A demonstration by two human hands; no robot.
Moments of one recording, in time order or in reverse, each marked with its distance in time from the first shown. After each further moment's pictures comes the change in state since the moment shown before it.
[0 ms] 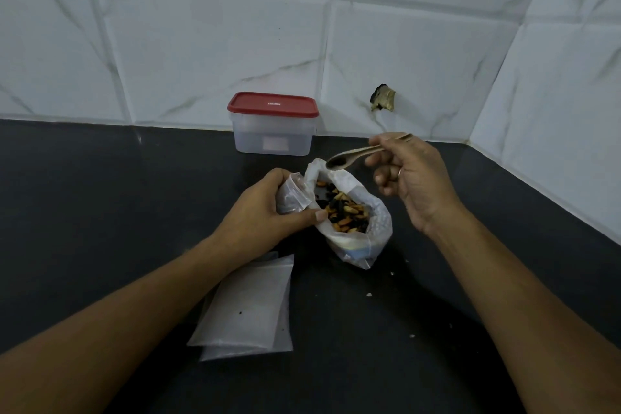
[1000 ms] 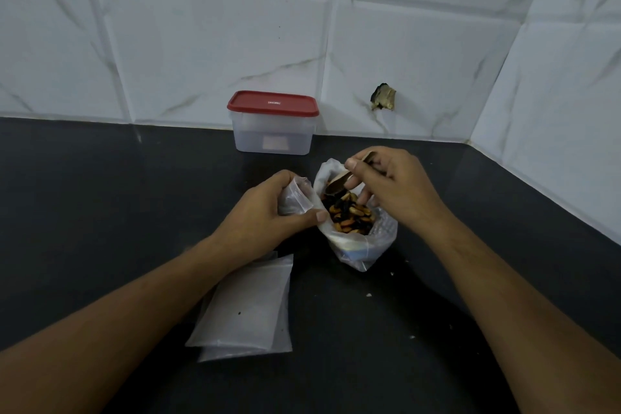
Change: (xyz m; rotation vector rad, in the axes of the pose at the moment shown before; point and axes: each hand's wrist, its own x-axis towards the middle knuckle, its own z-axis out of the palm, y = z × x) left_hand 0.001 -0.001 0.000 0.011 -0.062 0.058; right_hand -0.004 0.009 0.004 -0.628 -0.161 -0.259
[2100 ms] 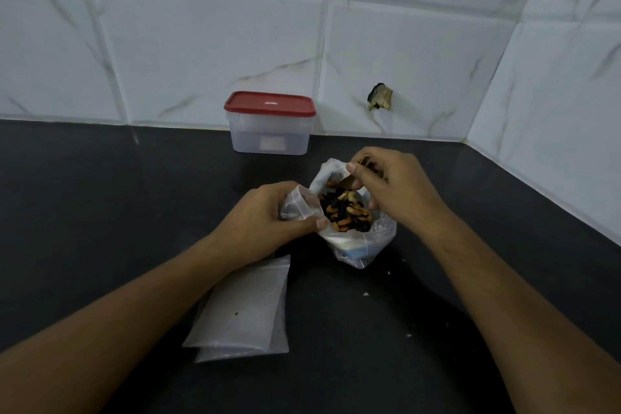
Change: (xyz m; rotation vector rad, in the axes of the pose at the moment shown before) left_hand 0.000 0.002 0.000 0.066 -0.094 0.009; right_hand 0.000 -0.001 -0.004 -0.227 0.017 -0.052
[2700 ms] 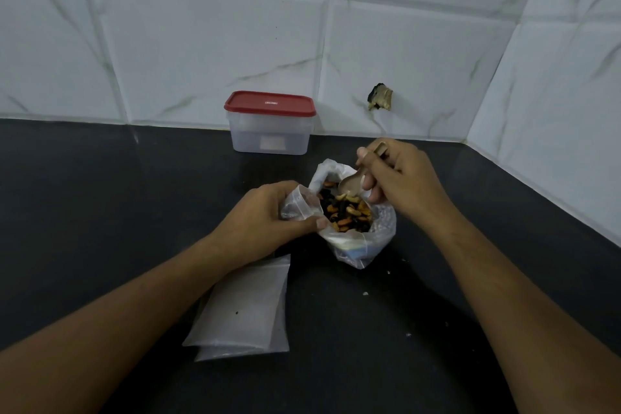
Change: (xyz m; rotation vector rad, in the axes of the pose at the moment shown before) left_hand 0.000 0.000 0.001 -0.011 0.000 0.004; right_hand 0.001 -0.001 -0.005 0.239 0.061 0.098
